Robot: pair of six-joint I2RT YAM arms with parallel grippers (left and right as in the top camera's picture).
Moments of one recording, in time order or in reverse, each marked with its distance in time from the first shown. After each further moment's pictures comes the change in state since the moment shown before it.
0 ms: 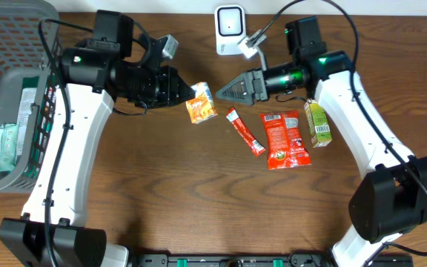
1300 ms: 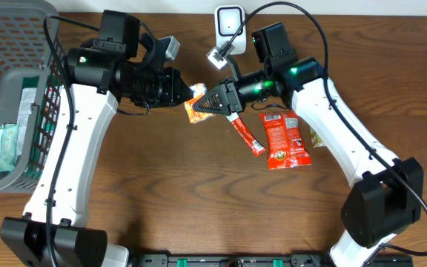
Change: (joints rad) left arm -0.025 0.001 0.000 0.013 -0.096 0.000; right arm 0.137 0.000 0.000 0.079 0.060 0.029
